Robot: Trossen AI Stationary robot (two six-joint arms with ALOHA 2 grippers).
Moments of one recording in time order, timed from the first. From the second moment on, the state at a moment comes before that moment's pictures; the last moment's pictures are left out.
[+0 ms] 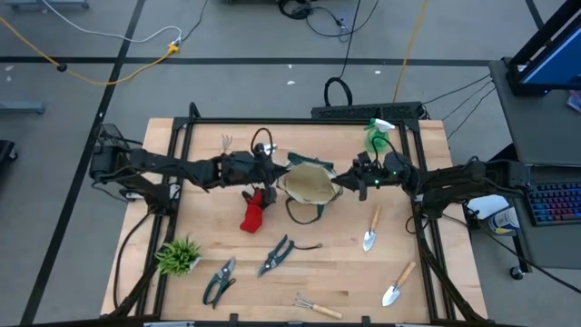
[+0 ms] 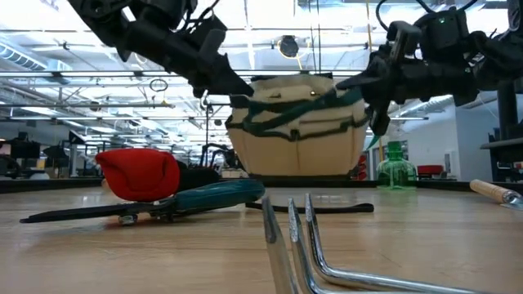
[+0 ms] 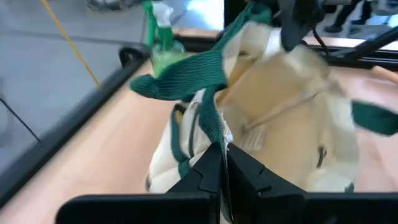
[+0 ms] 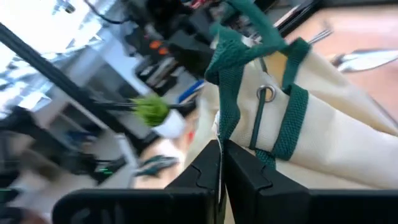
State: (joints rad) left arm 0.14 1.44 0.74 0.35 -0.11 -0.02; right arm -0.33 1.17 0.22 0.90 -0.40 0.71
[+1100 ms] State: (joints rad) left arm 0.30 1.44 0.74 0.33 -0.04 -0.17; right arm -0.32 1.17 0.22 0.75 -0.23 0.90
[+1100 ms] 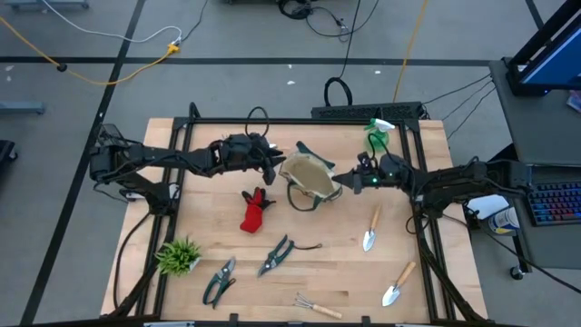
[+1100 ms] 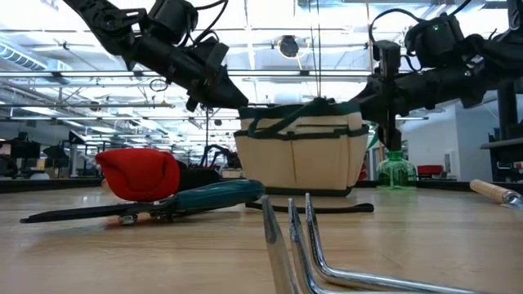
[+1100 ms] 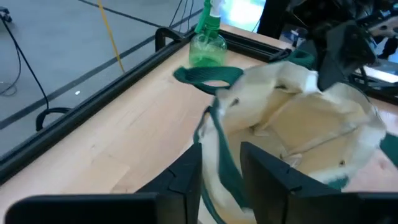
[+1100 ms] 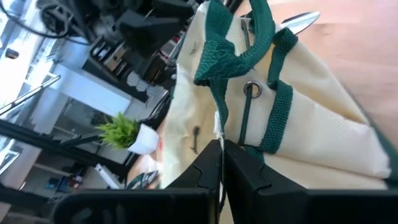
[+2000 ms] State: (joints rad) left arm 0.42 1.44 0.74 0.16 -0.04 -0.09; right arm -0.54 1.11 0.22 0.74 -0.35 0.68
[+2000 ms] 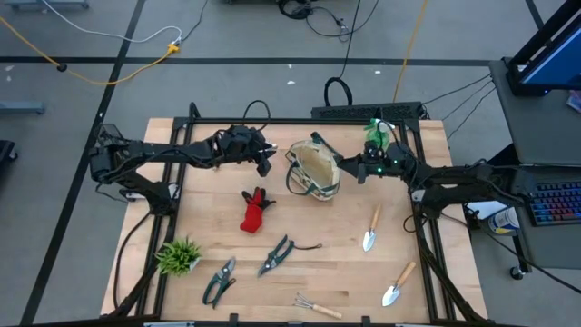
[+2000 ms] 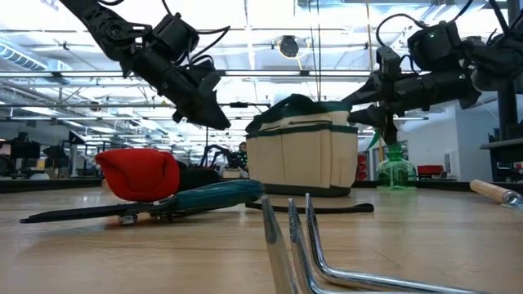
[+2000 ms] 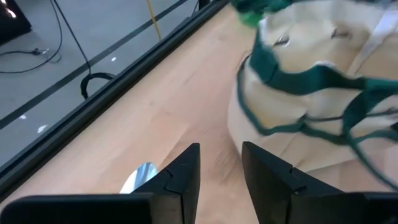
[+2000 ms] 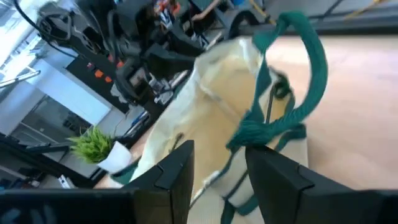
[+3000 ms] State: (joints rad) left arm 0.62 1.61 0.74 -0.05 0.02 -0.01; right arm -0.58 1.05 0.22 0.73 -0.34 0.48
